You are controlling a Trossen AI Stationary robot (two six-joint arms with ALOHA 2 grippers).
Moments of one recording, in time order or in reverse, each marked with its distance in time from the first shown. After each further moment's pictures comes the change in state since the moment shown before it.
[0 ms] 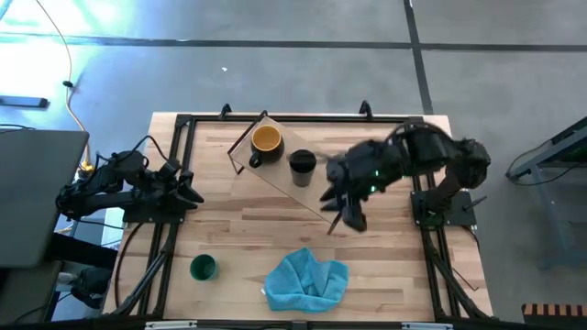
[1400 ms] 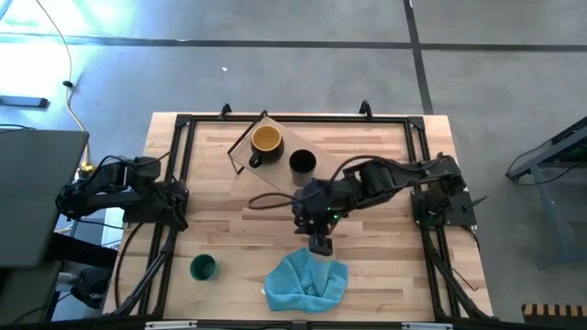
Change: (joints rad) left arm 0.000 0.001 -0.002 -0.418 0.309 -0.149; right arm 0.056 0.162 -0.090 0.156 0.029 -0.067
